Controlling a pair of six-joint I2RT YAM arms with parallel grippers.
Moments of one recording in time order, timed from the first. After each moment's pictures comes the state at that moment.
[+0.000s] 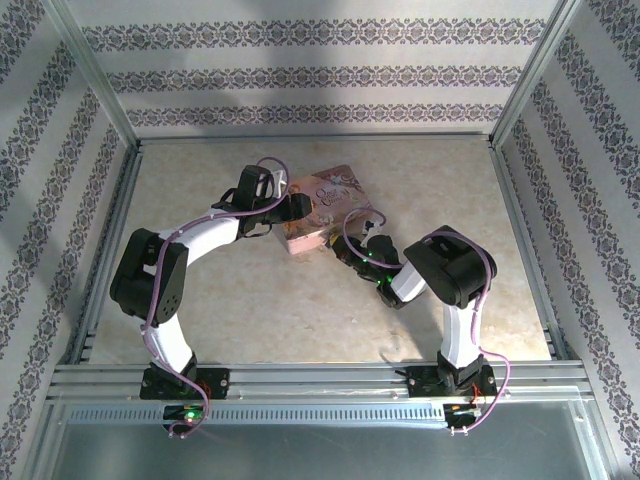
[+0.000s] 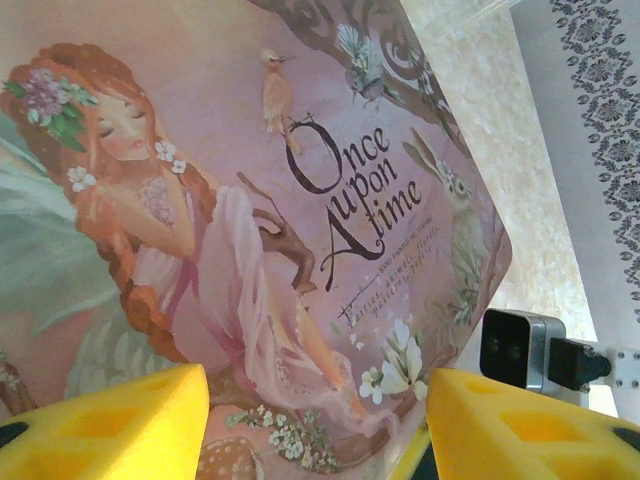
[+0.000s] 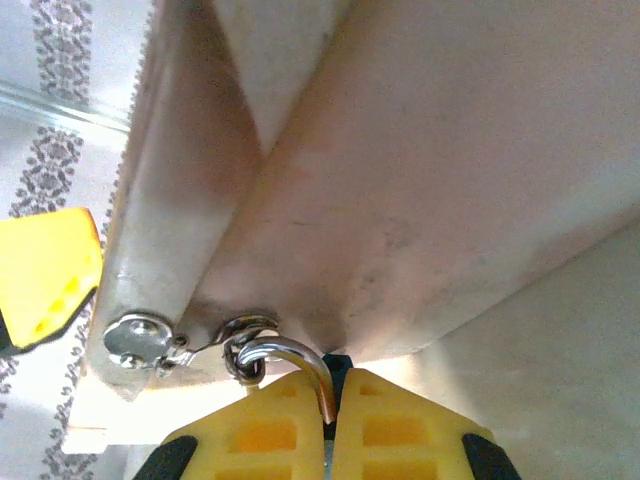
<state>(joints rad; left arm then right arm) -0.36 1.78 1.13 -0.03 0.44 -0.58 0.54 1.96 0.50 1.14 -0.16 1.12</state>
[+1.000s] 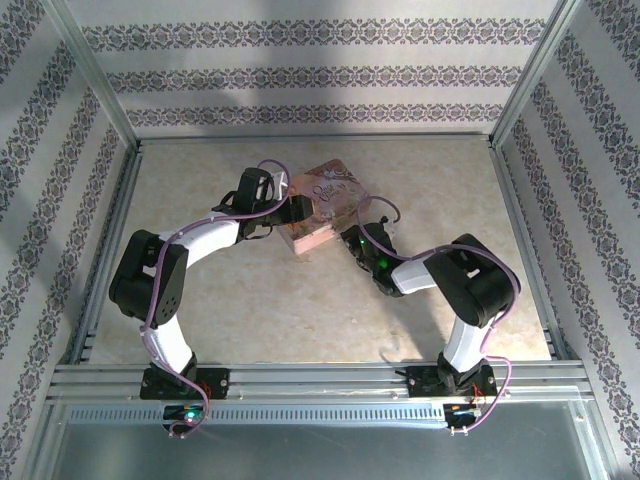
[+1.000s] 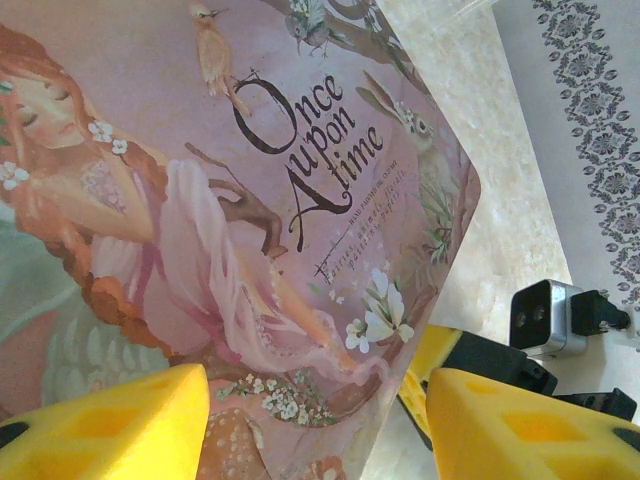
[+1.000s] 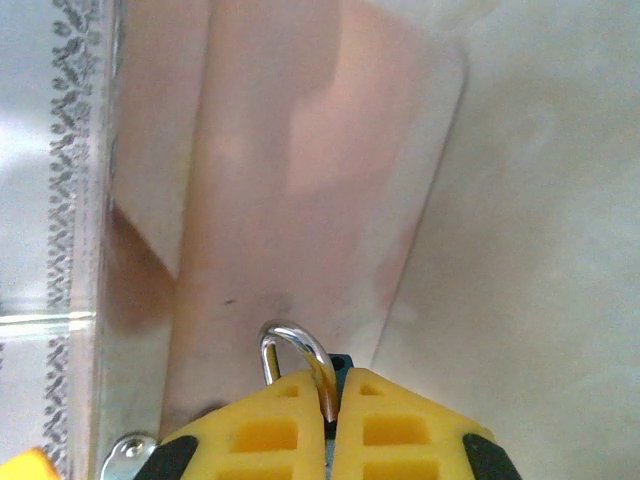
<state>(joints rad) -0.37 1.77 1.10 0.02 0.45 -0.58 0.57 1.78 0.60 0.67 0.18 1.36</state>
